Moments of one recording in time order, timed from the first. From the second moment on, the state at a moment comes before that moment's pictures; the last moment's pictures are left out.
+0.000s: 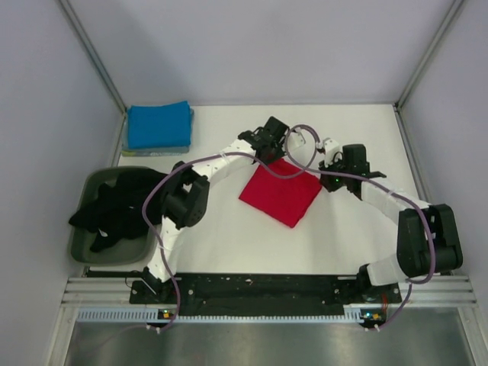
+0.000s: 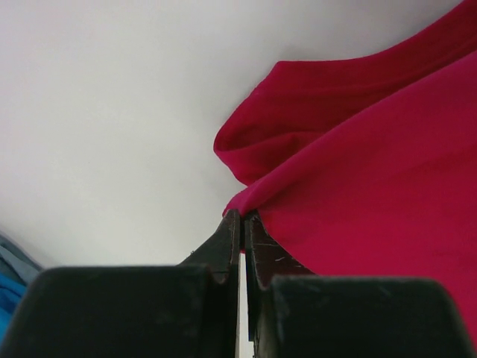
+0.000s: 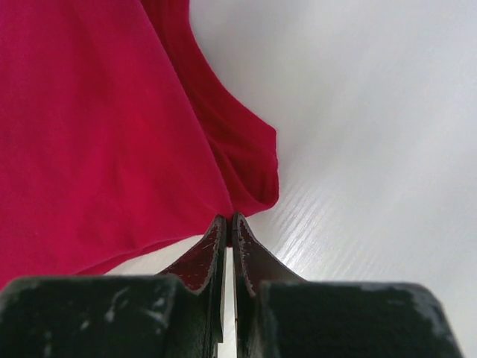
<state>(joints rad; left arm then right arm) -0.71 2.20 1.90 -0.61 -0.12 0.51 0.17 1.43 0.79 -0.15 -0.31 -0.28</state>
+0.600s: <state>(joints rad) -0.67 2.36 2.02 -0.49 -0.21 0.47 0.16 1.73 0.99 -0.10 -0.21 -0.19</state>
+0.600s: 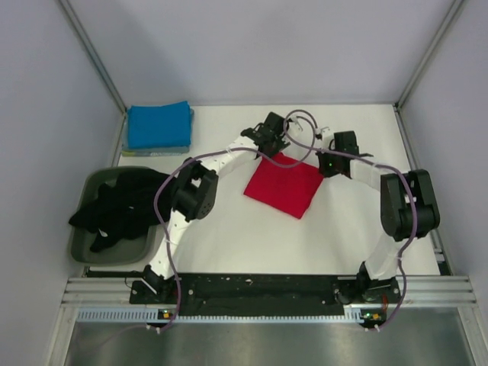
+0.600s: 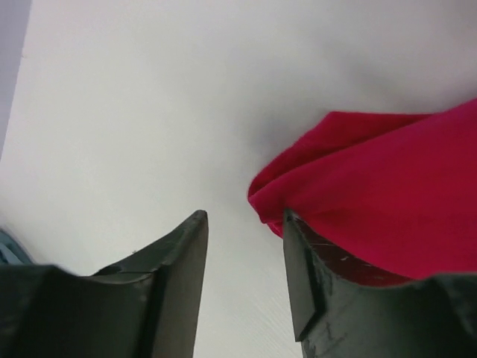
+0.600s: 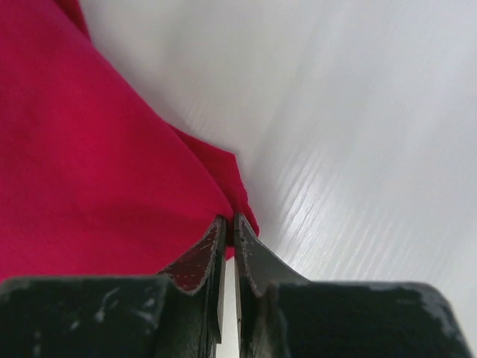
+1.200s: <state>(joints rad) -0.58 2.18 1.89 -0.52 -0.05 0.30 0.13 1.78 1.38 -0.40 -0.19 0.01</state>
